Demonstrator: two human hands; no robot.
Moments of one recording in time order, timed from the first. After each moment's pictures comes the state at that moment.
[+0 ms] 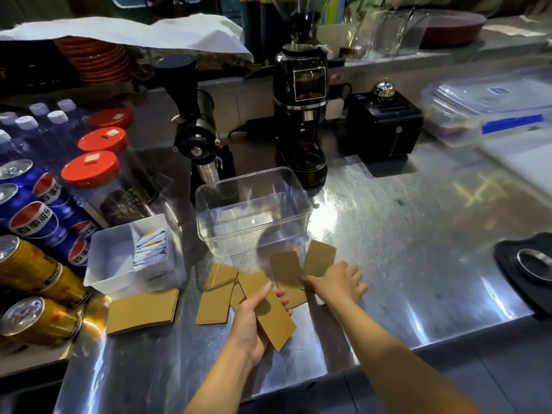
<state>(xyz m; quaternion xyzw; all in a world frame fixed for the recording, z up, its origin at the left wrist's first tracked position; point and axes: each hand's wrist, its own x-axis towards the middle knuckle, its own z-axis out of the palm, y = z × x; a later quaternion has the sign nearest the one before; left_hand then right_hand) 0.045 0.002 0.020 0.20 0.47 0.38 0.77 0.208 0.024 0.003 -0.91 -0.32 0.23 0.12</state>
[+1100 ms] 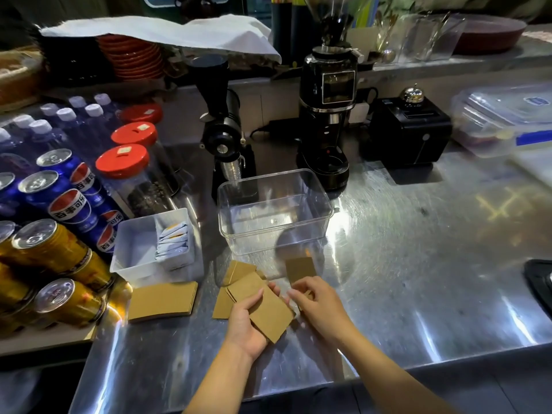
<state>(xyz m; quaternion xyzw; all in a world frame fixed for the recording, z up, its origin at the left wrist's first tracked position) 0.018 0.012 0.007 0.07 0.38 0.44 0.81 0.163 -0.007 0.017 -0.66 -0.55 0.38 0.35</state>
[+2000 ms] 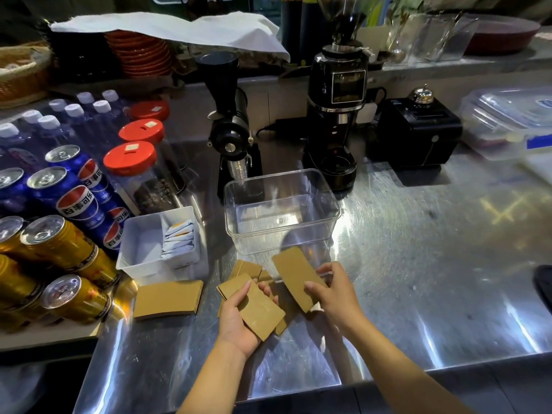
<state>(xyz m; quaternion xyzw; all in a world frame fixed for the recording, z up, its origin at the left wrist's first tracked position) -0.001 0.021 0.009 0.02 0.37 0.47 0.80 0.173 0.008 0.018 -0.68 -0.42 0.43 0.42</state>
